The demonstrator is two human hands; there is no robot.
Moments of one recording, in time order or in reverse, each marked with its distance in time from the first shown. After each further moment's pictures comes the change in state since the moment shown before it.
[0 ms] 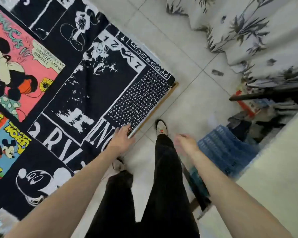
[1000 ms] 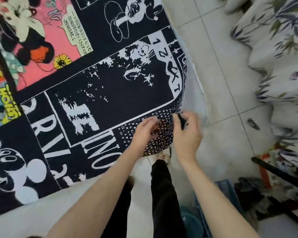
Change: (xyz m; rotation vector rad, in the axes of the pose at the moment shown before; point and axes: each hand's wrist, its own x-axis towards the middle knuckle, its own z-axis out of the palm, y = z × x) left_hand 0.178 0.058 -0.031 -1.375 0.220 -0.149; right_hand 0.119 -0.185 0.129 -0.402 0.291 -1.226
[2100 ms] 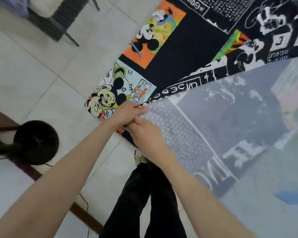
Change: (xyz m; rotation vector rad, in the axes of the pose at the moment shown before) left_hand -0.277 -0.253 -0.865 -0.140 0.550 0.062; right_hand -0.664 -0.457 0.455 -0.496 -1.426 -1.379
